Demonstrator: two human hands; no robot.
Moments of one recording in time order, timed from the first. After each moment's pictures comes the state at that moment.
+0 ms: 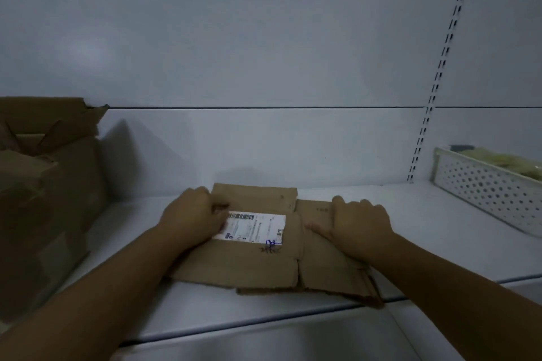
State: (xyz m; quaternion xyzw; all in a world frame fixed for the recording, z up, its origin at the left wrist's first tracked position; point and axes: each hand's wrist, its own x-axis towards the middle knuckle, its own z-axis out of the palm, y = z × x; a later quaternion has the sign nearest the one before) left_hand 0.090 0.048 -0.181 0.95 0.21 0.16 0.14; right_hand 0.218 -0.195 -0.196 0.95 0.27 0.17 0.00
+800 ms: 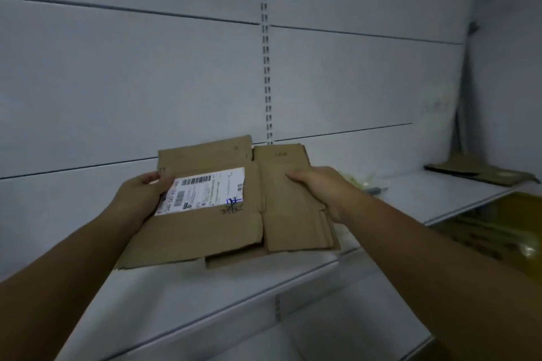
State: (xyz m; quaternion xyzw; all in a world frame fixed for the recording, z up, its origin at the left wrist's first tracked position) left_hand 0.168 -0.142 -0.075 0.74 0.16 0.26 0.60; right_hand 0.259 -0.422 -0.077 0.71 0.12 -0.07 -0.69
